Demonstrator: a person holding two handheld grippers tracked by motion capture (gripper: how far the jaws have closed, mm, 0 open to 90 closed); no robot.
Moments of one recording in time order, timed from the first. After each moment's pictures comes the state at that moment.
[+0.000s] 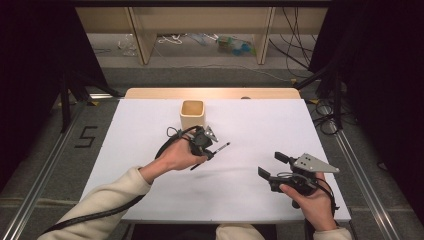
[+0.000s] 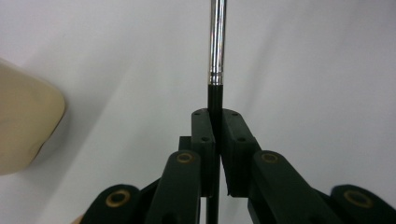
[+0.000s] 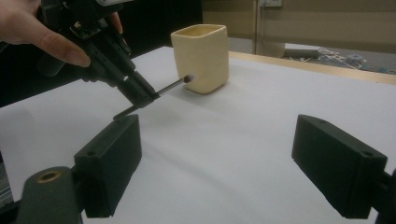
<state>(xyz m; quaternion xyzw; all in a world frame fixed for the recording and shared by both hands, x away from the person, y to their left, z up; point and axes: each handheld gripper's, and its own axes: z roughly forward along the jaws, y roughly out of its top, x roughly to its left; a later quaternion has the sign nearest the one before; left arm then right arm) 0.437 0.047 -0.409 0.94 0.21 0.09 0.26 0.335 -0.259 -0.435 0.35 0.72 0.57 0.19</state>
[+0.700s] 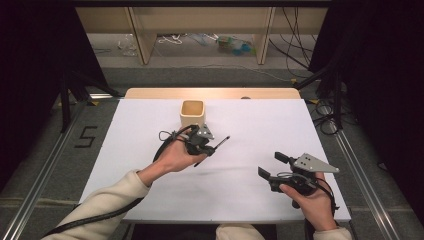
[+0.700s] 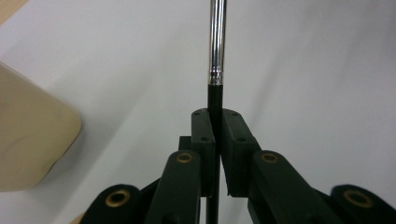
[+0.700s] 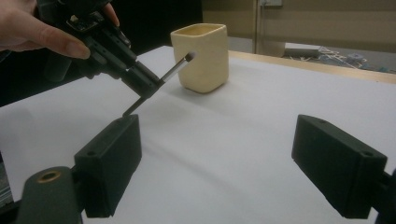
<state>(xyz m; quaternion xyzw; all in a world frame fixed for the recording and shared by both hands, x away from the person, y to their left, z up) 0.436 0.057 -0.411 0.91 0.22 0.12 0.33 0.335 -0.260 -0.434 0.36 0.72 0.56 0.19</state>
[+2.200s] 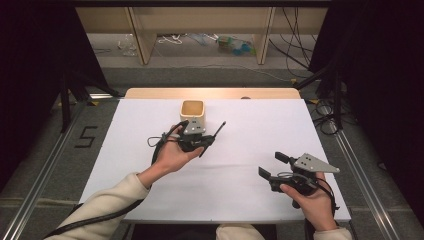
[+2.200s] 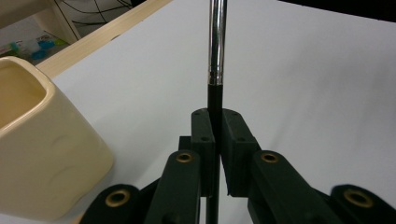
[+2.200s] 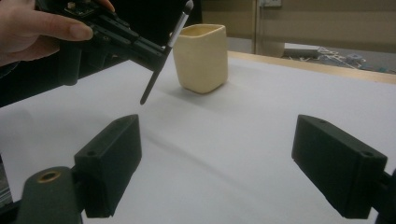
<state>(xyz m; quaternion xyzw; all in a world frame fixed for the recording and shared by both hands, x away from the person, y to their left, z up) 0.439 0.072 -0.411 0.84 0.25 0.17 0.45 0.334 -0.261 -0.434 0.36 0.72 0.56 0.19</state>
